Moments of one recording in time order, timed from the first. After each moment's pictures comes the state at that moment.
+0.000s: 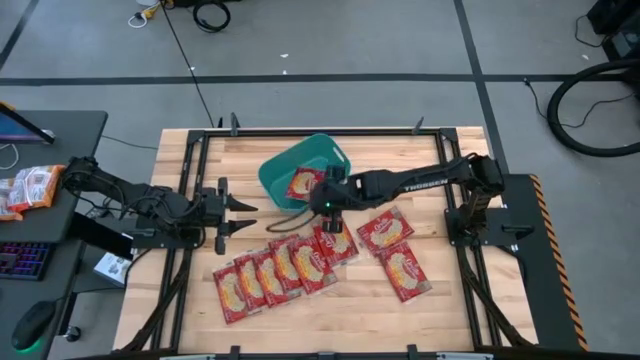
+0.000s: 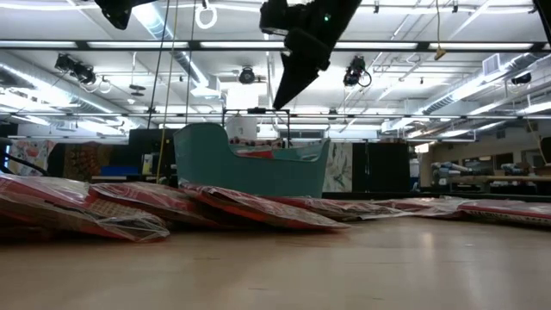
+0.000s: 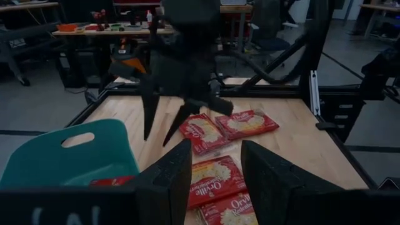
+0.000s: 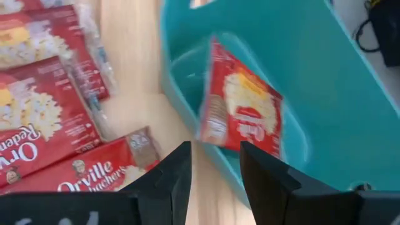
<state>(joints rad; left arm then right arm) -0.41 0.63 0.58 -0.10 -0.49 -0.09 0.03 1.83 1.51 -0.66 0.36 -0.07</state>
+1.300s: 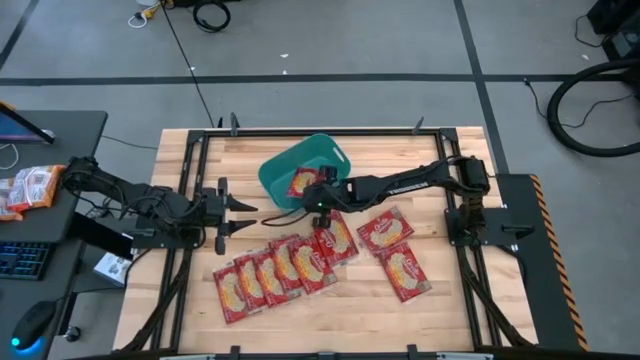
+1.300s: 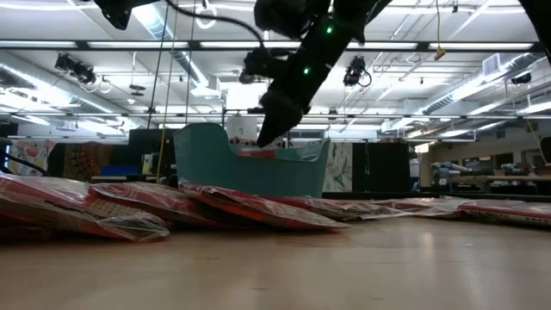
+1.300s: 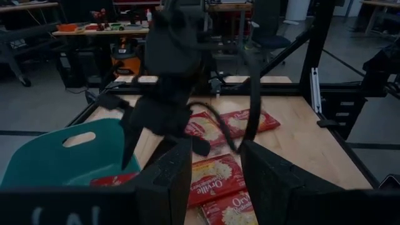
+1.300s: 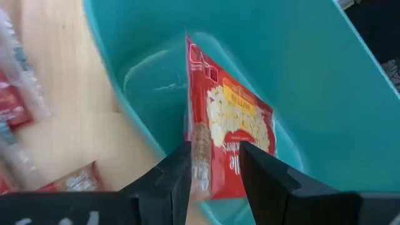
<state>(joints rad) -0.41 0.63 0.58 -0.11 -0.49 -0.08 -0.01 1.93 1.41 -0.39 0.45 -0.13</state>
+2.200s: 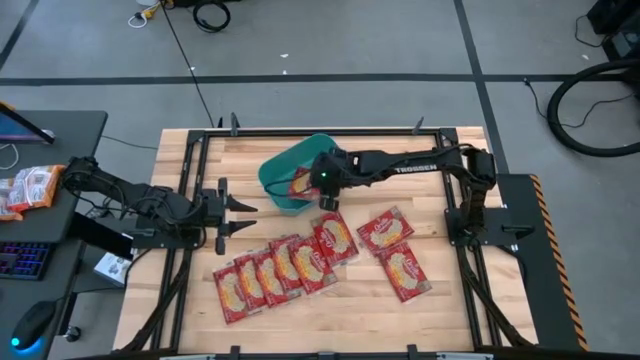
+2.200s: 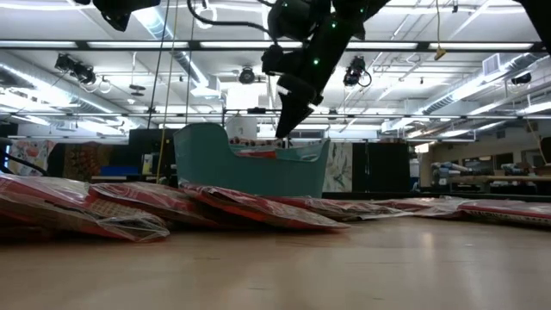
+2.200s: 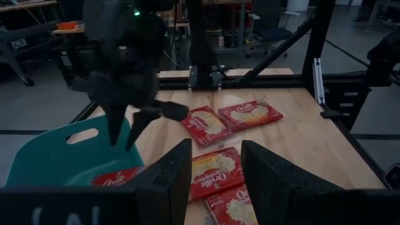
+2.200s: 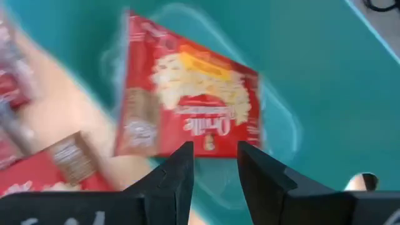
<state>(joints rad) -0.41 0.63 0.58 -0.14 -0.49 -0.07 -0.15 1.87 1.49 -0.61 0.23 -0.09</state>
